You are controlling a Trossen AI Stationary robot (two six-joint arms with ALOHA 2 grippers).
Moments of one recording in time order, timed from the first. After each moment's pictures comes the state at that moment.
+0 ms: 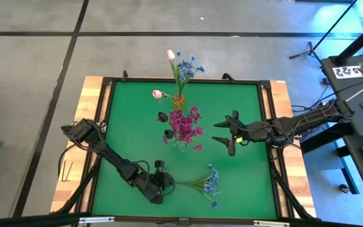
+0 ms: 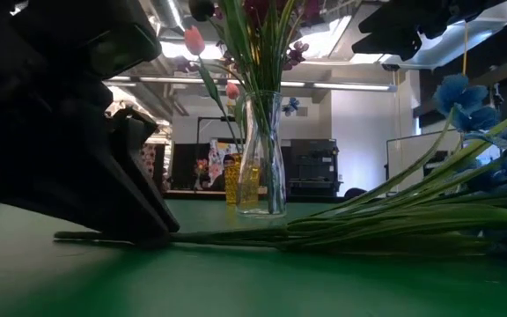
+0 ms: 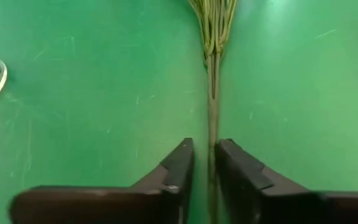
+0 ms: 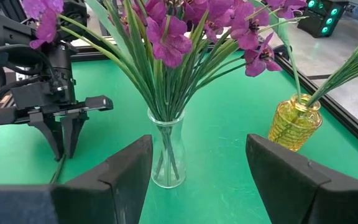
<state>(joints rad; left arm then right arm) -0.64 1.97 0.90 0.17 -0.54 -0.43 0.29 0.97 0.65 -0.06 0.41 0.15</state>
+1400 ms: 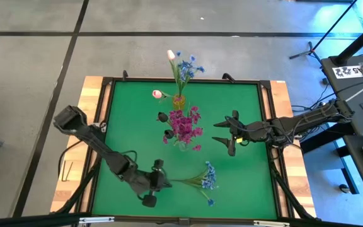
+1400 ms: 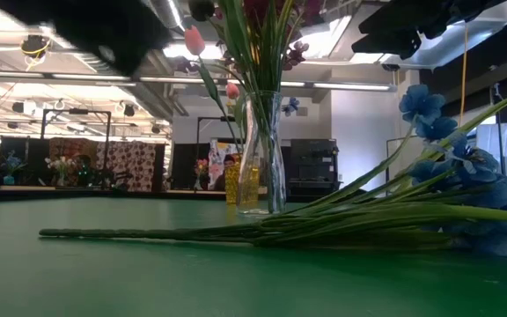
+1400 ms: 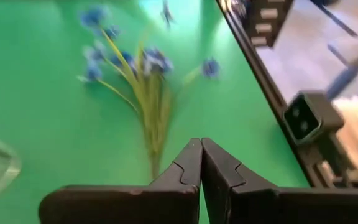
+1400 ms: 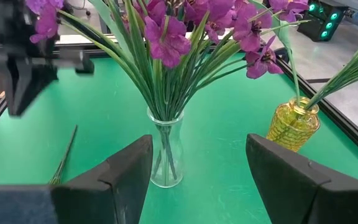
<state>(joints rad) -0.66 1.68 0.90 0.17 -0.45 -0.33 0.29 0.97 0.65 -0.06 0.41 0.12</state>
